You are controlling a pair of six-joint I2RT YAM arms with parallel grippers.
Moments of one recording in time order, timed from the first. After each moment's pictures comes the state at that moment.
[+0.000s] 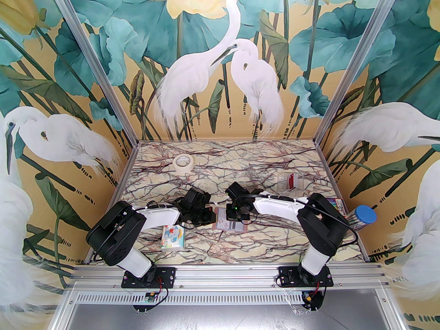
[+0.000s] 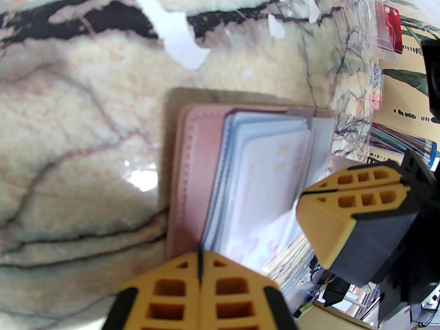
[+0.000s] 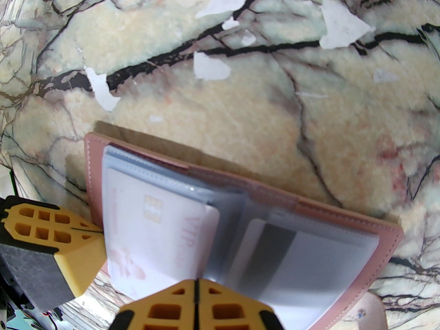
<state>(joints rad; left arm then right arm) -0.61 1.60 0.63 -0.05 0.49 -0.75 0.81 1.74 1.01 -0.49 -0.20 0.77</state>
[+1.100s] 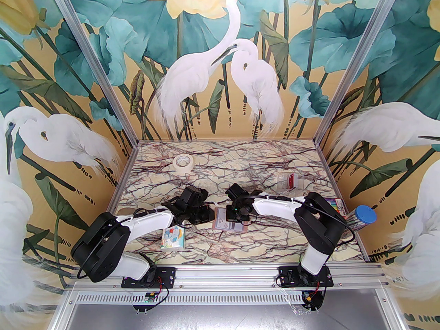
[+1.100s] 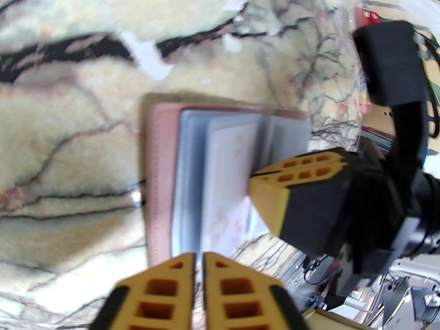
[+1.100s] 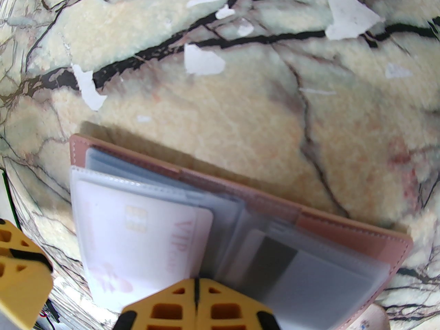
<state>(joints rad) -0.61 1.44 0.62 -0.11 0.44 -0.76 0.81 1.76 0.99 -0.45 -0.21 0.77</state>
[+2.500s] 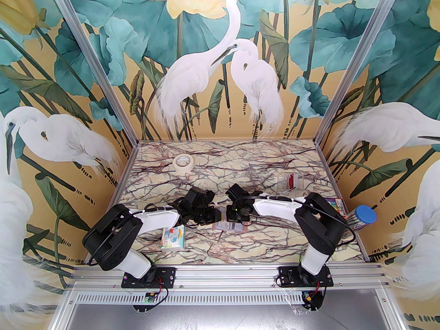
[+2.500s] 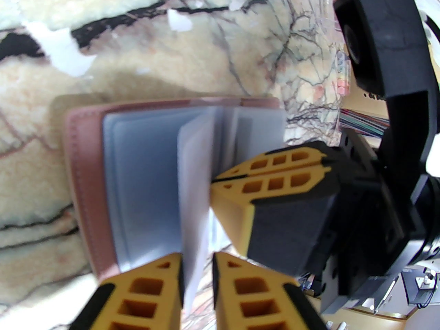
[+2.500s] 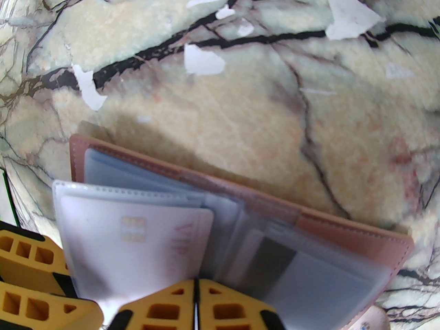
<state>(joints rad) -0.64 1.55 0.62 0.05 0.56 -0.81 0.81 1.72 0.96 -0.44 -0.20 0.77</state>
